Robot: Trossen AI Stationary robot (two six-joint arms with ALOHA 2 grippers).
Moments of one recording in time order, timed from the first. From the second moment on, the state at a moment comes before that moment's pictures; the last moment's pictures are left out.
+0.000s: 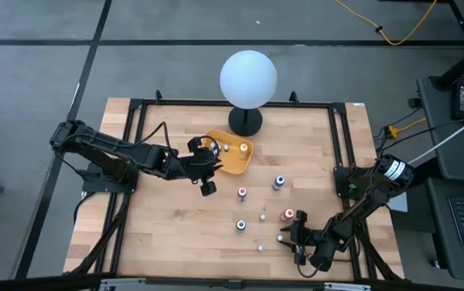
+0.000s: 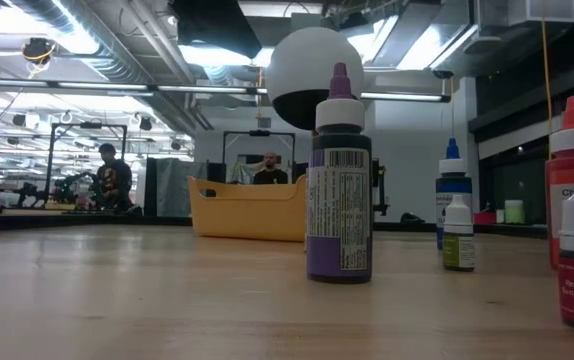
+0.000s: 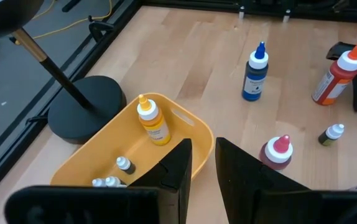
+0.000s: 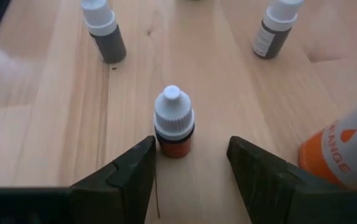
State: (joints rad) left arm -0.21 1.37 1.11 -0.44 -0.54 -0.30; right arm 0.97 1.81 0.67 0.09 0.74 0.92
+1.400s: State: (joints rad) left arm -0.22 1.37 1.11 -0.43 -0.54 -0.33; right arm 0.96 1.71 0.67 0.13 0.68 0.74
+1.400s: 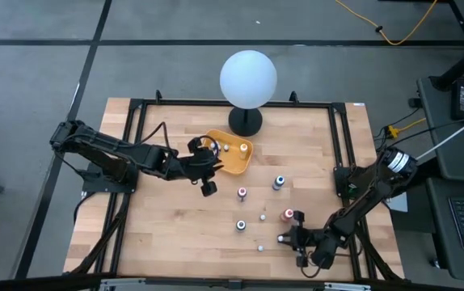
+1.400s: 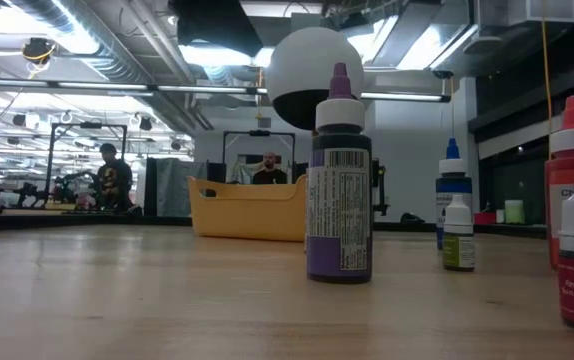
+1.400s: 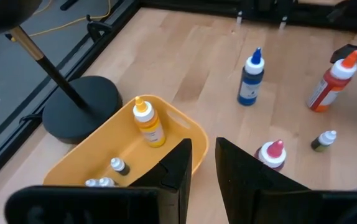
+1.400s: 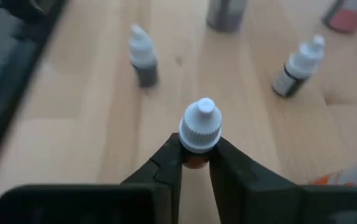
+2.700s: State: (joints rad) left arm -0.04 1.40 1.31 -0.40 -0.13 -0.04; right arm 0.21 1.20 1.06 -0.64 0.18 0.12
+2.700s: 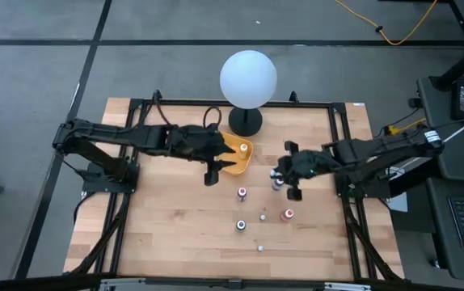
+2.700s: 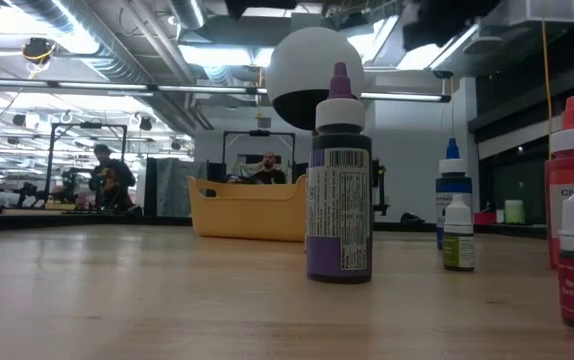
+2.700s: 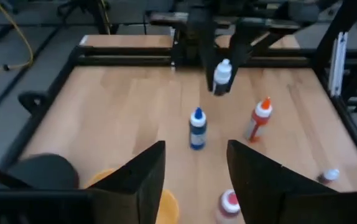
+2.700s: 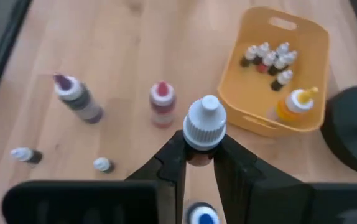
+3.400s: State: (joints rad) left arm 0.07 1.72 1.58 -0.43 0.09 0.13; right arm 0.02 1.28 1.06 -0.54 0.13 0.02
